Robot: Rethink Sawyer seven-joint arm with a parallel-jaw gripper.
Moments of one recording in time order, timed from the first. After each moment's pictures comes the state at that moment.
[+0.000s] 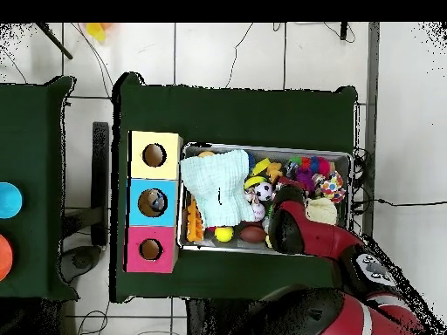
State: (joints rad) arm -0.55 -0.33 -0.02 1.64 -0.40 -0.46 1.88
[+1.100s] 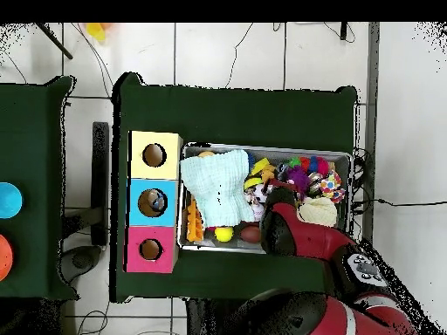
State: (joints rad) arm -0.51 -0.36 -0.03 1.68 -0.40 -0.43 1.88
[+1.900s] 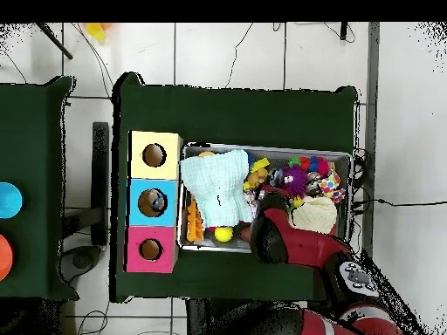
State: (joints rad) arm -0.45 -0.43 -0.06 1.77 -0.35 -0.42 1.88
